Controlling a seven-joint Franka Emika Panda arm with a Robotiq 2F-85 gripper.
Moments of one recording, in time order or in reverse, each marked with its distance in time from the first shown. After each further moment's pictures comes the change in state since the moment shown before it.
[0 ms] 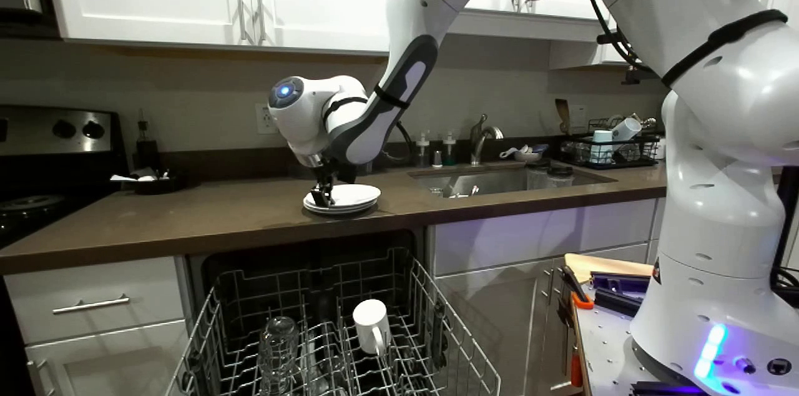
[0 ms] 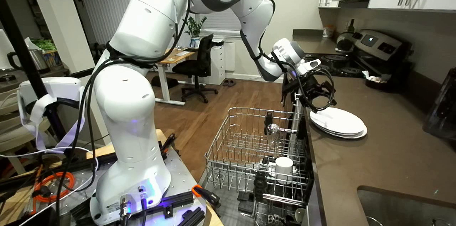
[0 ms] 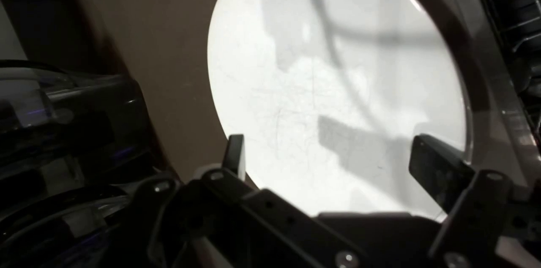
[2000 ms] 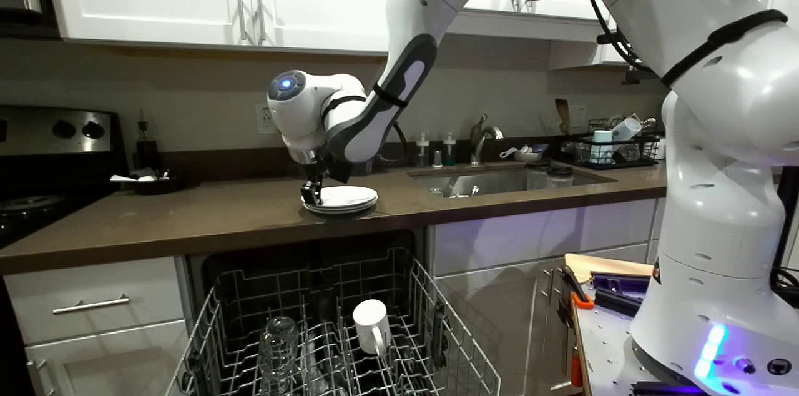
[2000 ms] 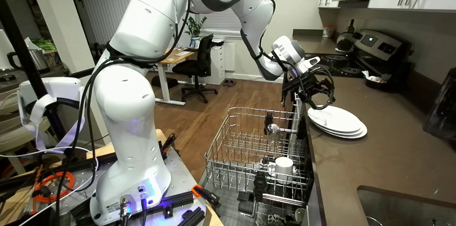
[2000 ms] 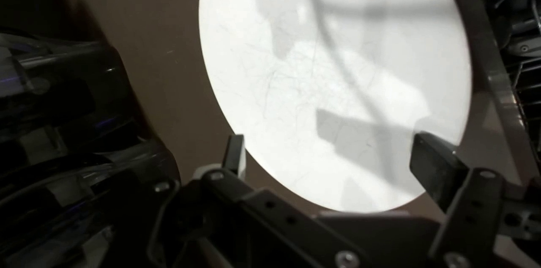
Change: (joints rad) arm -0.001 0.000 0.001 0.011 0.001 0.092 0.000
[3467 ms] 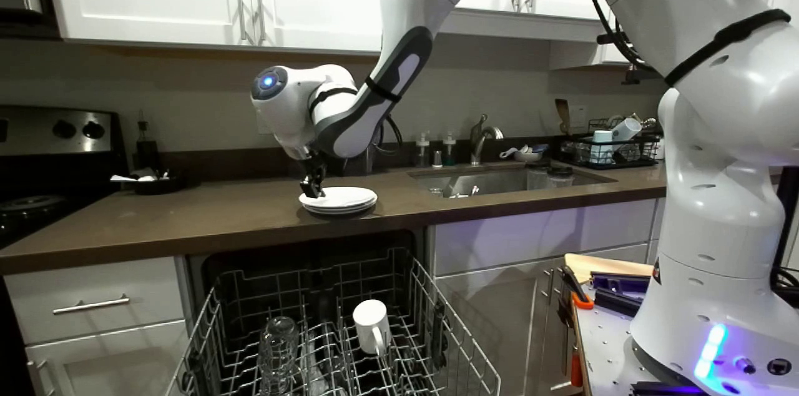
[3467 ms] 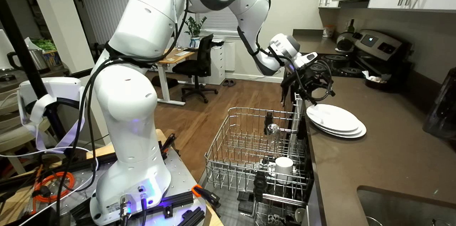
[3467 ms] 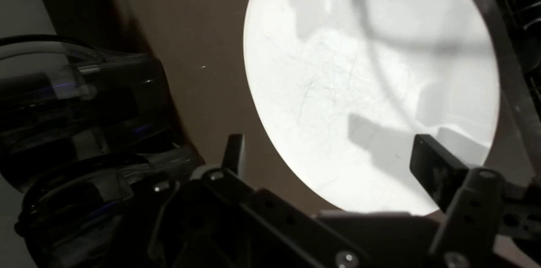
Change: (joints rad) arm 0.055 -0.009 -0.007 0.032 -0.009 -0.164 0.000
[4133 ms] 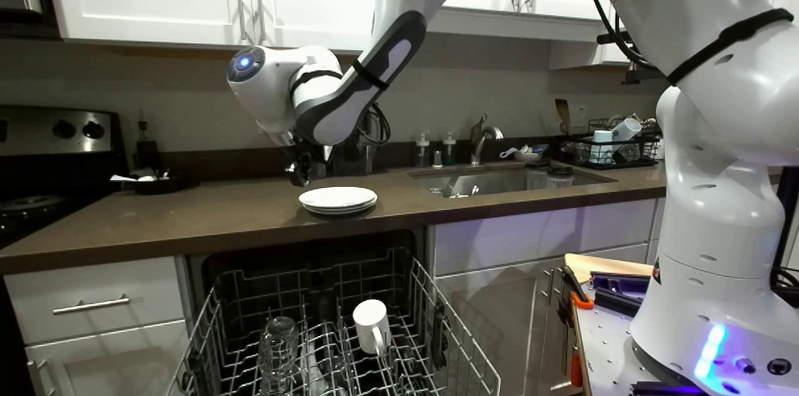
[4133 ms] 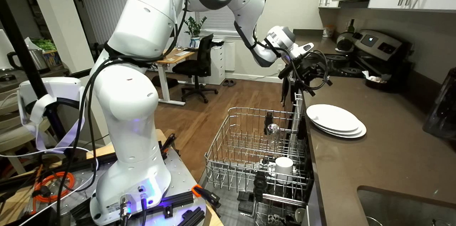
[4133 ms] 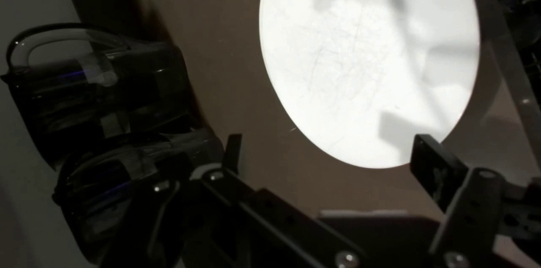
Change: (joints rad) arm 0.025 -0.010 0.033 0.062 0.020 -0.098 -0.007
